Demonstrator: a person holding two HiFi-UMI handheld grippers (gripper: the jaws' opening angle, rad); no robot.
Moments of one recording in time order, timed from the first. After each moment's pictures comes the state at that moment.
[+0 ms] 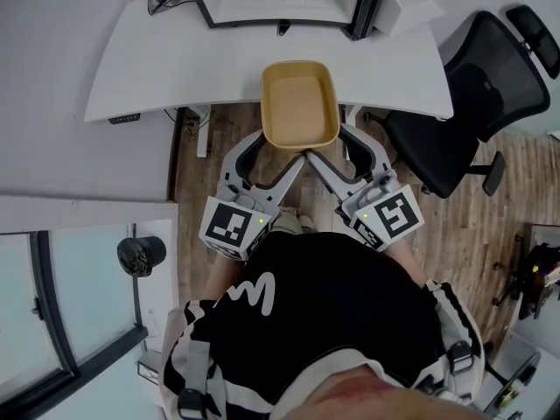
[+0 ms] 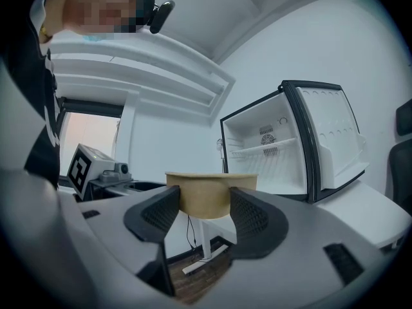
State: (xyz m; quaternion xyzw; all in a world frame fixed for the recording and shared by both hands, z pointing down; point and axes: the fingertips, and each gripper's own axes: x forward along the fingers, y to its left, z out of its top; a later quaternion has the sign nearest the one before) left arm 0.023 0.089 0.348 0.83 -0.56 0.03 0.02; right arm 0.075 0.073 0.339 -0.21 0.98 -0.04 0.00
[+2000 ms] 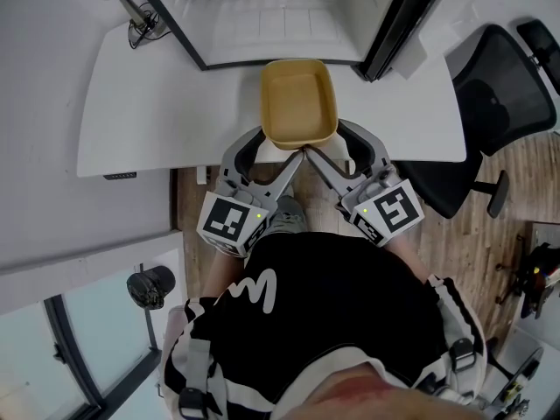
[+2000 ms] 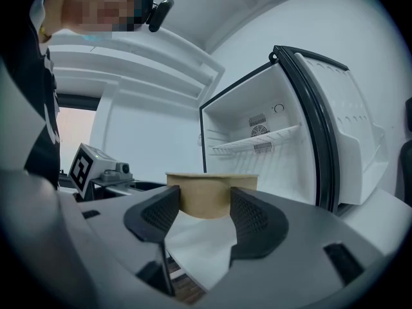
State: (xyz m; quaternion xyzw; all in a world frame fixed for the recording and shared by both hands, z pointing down) left arm -0.054 -0.069 0.357 0.85 -0.53 0.03 0.04; right arm -0.002 -0.083 0.344 -0.24 0.97 -0.04 0.00
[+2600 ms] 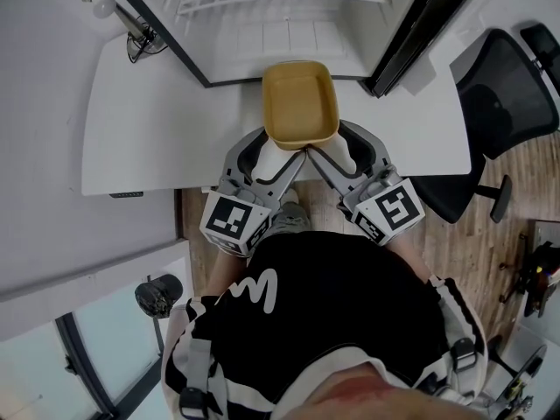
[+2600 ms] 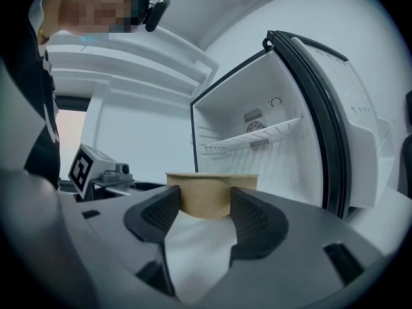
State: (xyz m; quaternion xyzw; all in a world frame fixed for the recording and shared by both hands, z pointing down) left arm -0.076 -0.113 0.356 0.85 -0.52 0.03 0.05; right arm -0.025 -0.127 0.344 -0.25 0.97 -0.06 0.00
